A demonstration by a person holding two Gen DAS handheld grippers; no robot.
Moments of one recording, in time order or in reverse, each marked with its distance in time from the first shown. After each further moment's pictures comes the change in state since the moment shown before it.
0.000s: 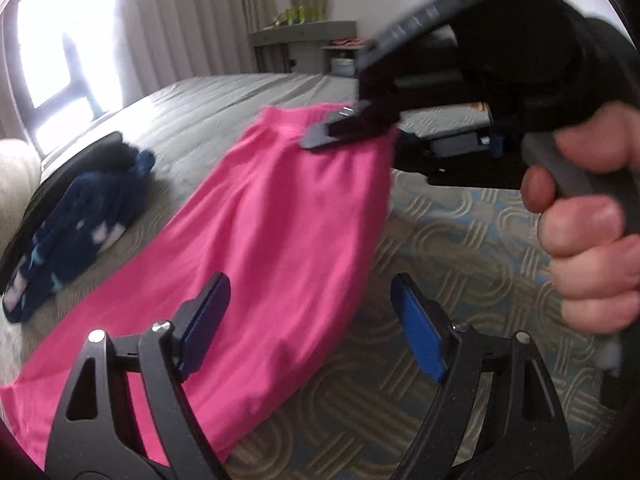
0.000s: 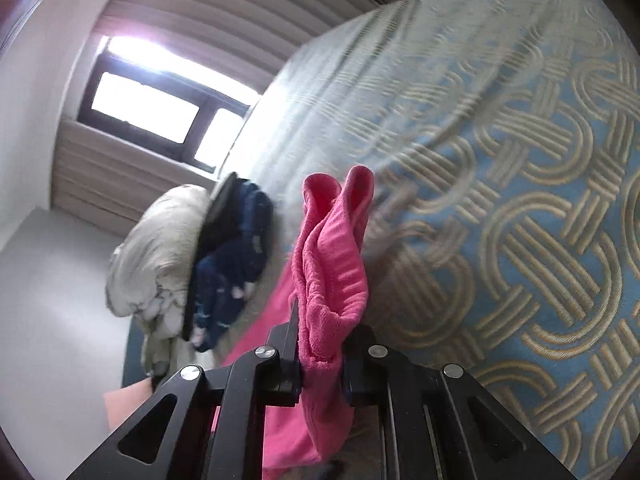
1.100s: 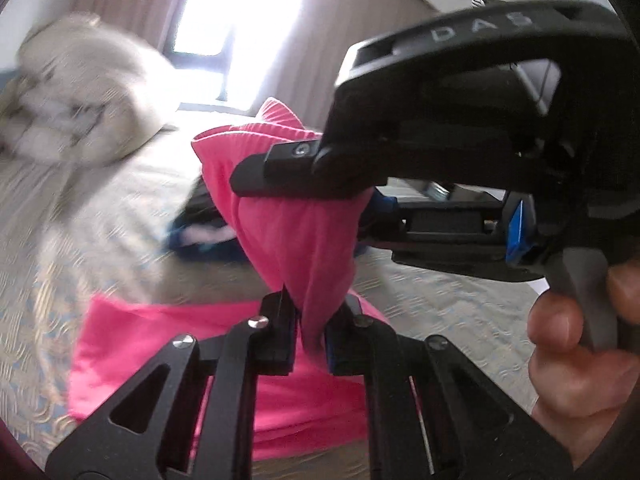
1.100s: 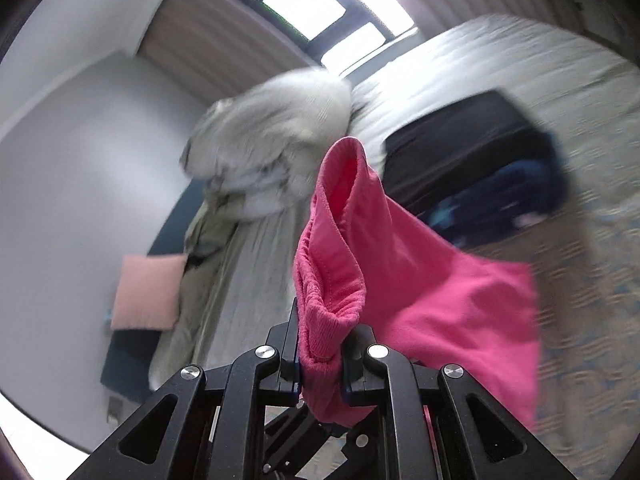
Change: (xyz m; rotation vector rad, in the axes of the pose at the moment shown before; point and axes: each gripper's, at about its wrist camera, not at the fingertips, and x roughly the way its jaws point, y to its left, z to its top) left arm -0.174 0.245 -0.108 -0.589 -0.279 0.120; right arm 0.129 0.296 -0.167 -0.469 0.301 0.119
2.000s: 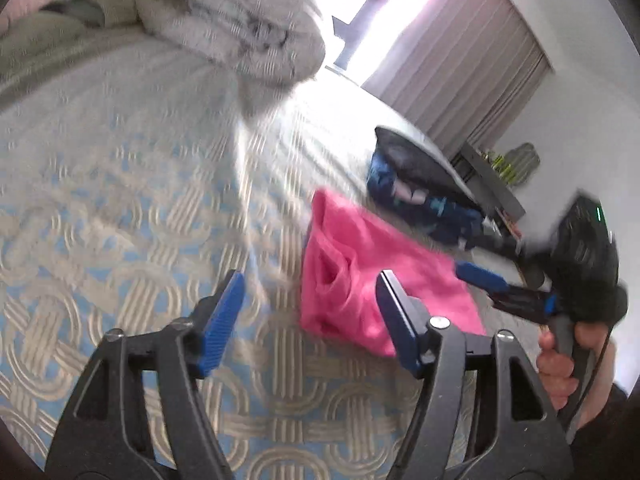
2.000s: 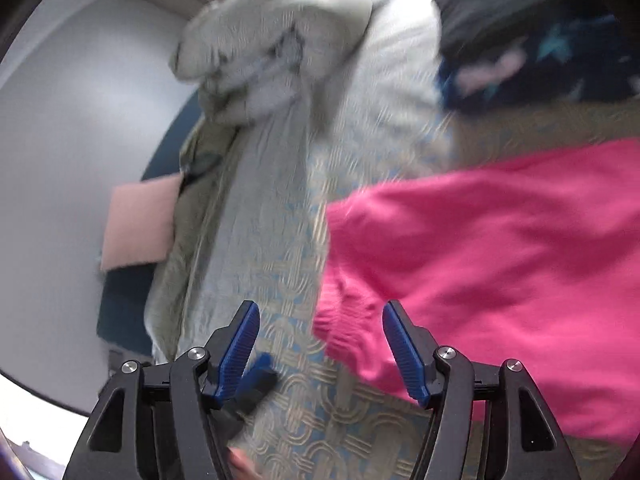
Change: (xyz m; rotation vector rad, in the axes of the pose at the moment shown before) left arm -0.098 0.166 -0.039 -0.360 0.066 0.159; right arm 0.086 0.014 -0.074 -0.003 0.152 -0.007
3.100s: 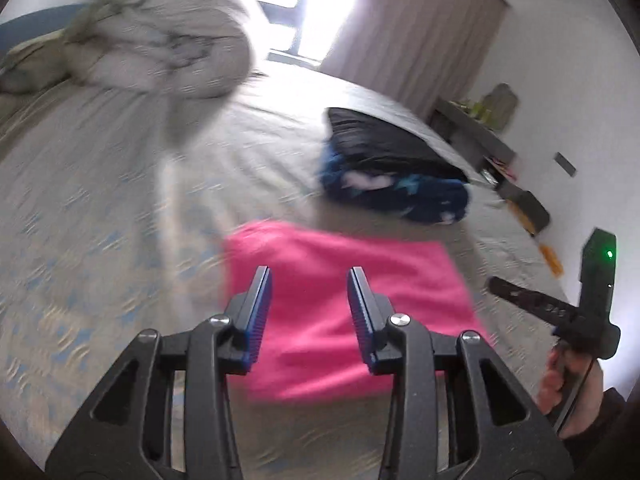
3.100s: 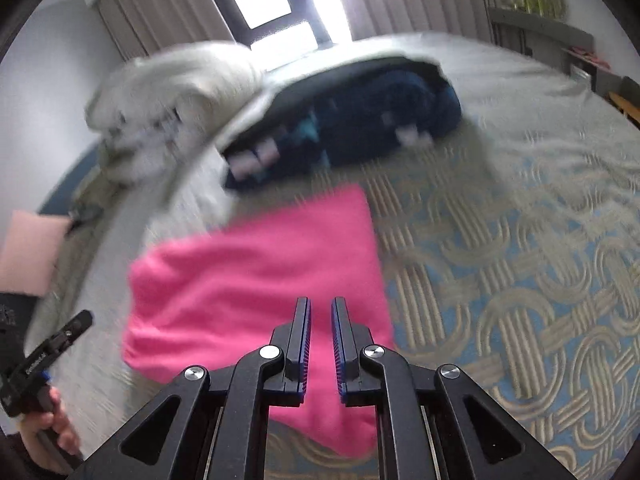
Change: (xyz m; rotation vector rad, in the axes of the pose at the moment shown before) left arm 0.056 -0.066 0.018 0.254 0.080 -0.010; right arm -0.091 -0.086 -0.028 -0.047 -0.280 -0.396
